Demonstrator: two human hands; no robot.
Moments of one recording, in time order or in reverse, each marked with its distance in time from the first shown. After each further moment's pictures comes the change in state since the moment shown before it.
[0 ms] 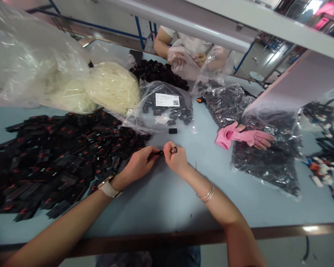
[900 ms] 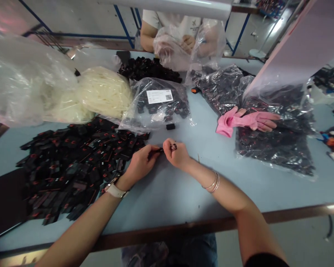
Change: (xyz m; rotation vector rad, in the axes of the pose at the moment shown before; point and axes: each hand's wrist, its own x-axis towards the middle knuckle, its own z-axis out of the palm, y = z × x) left_hand -0.002 0.001 -0.005 0.037 -0.021 -0.006; right_hand -0.007 0.004 0.004 0.139 0.020 0.012
